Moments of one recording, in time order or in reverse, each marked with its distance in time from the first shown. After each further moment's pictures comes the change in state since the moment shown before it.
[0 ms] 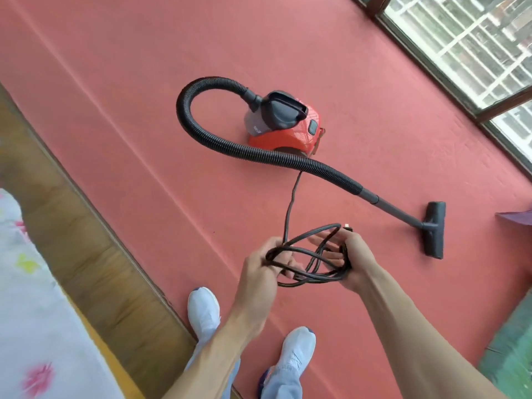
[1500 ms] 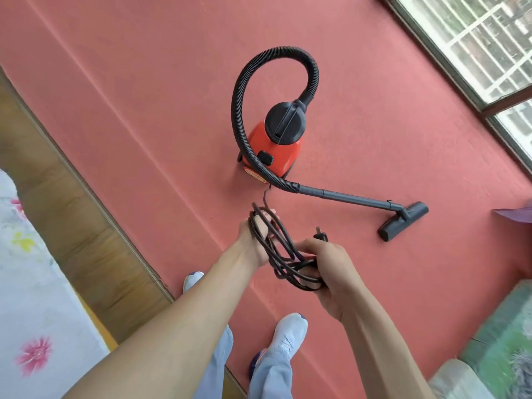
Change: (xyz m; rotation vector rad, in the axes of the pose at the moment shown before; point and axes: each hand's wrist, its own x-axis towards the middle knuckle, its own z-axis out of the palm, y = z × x) left_hand 0.087 -0.021 -0.006 -0.588 0.270 -0.677; right_hand -0.065 0.036 0.035 -0.357 0.016 -0.072
